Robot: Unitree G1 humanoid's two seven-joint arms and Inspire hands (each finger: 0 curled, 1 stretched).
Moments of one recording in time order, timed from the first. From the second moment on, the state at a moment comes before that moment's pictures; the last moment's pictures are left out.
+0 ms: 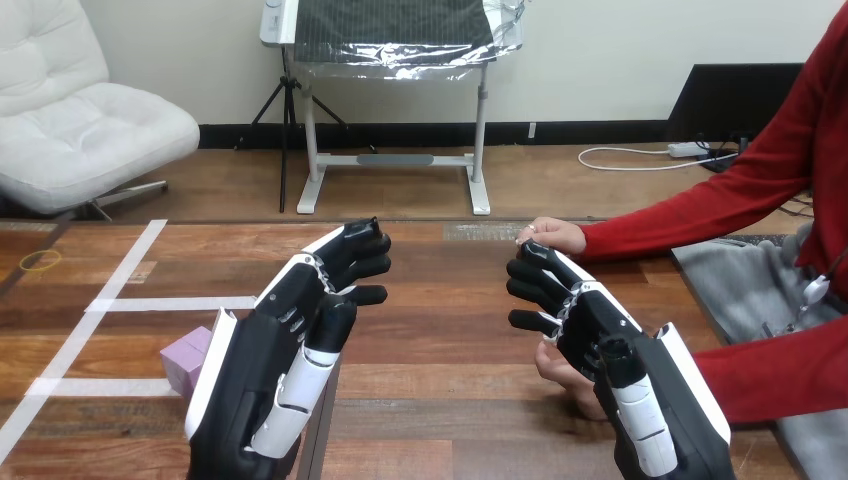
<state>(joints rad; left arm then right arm) 0.37 0.10 -0.14 -0.16 -0.10 -0.59 -0.16 0.34 -0.16 0.08 -0.07 0.16 -0.57 0.36</state>
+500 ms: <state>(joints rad) 0.33 0.12 -0.10 -0.15 -0.02 -0.58 -0.15 0.34 -0.16 0.08 -0.07 0.16 -0.57 0.36</state>
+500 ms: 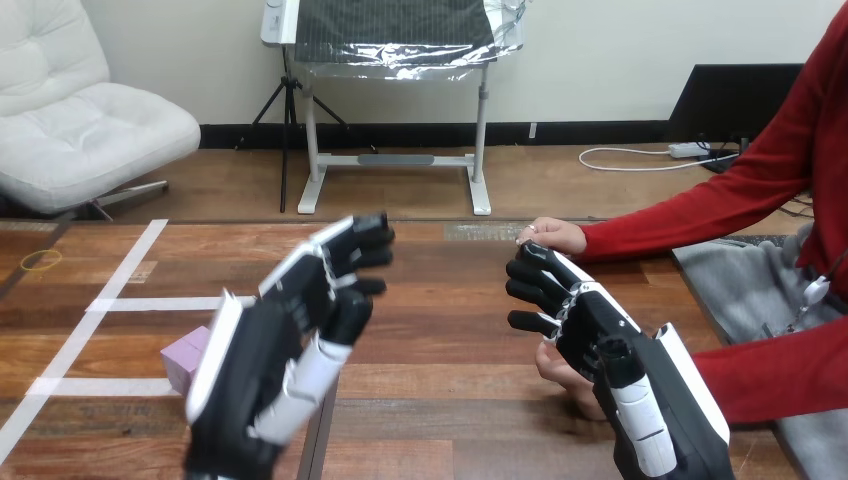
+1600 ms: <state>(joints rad) -0.14 0.30 0.02 0.13 0.20 -0.44 -0.11 0.34 -0.17 0.07 -0.07 0.16 -0.57 0.37</state>
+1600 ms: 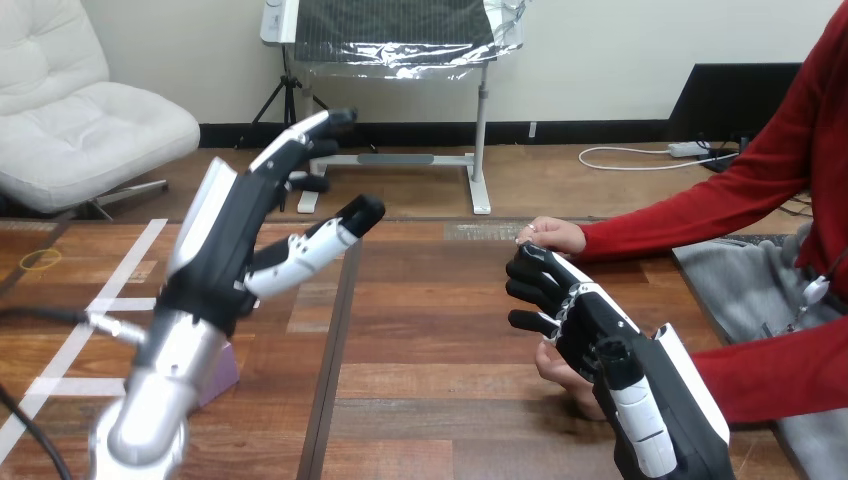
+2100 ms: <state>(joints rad) -0.31 0.38 0.01 0.36 0.38 -0.42 -0.02 0.33 -0.17 0.06 -0.07 0.16 -0.57 0.37</state>
